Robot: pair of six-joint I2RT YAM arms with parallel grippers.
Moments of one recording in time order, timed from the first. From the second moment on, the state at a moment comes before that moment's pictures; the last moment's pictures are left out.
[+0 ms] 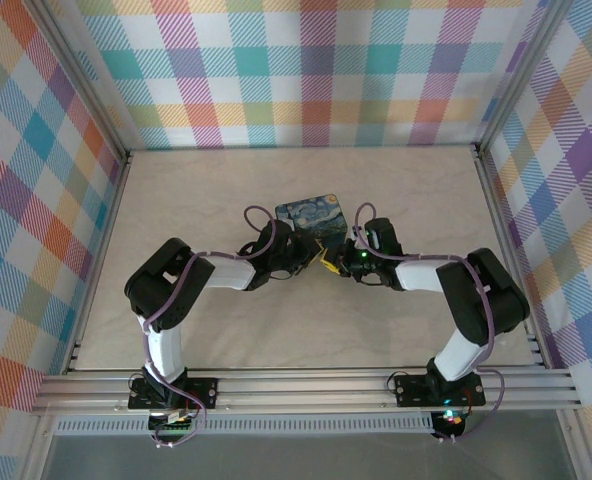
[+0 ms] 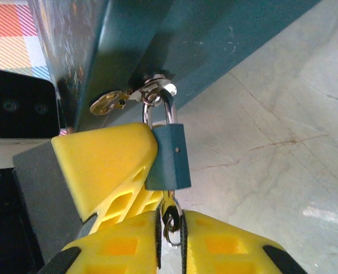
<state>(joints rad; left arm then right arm) -0.67 1.89 0.88 0.48 0.26 -1.31 0.45 1.66 0.65 0.33 -0.61 1.11</state>
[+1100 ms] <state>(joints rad) -0.67 1.89 0.89 0.47 0.26 -1.31 0.43 1.12 0.67 -0.01 -0.19 0.31</state>
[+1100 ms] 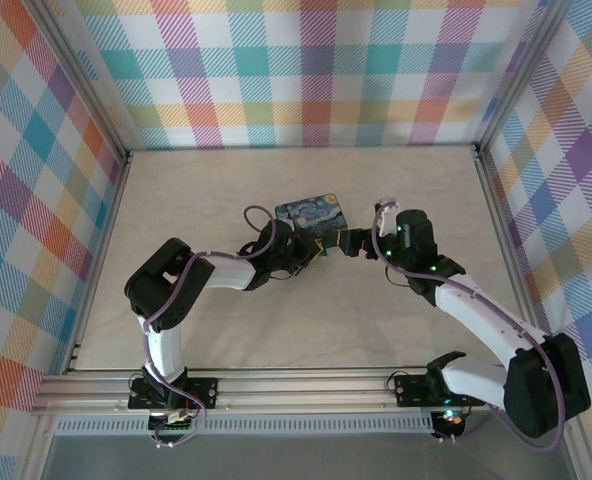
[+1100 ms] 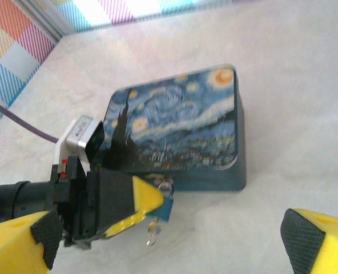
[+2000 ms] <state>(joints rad) -0.68 1.89 0.89 0.46 0.26 -1.33 0.48 1.06 0.53 0.18 -0.15 -0.33</state>
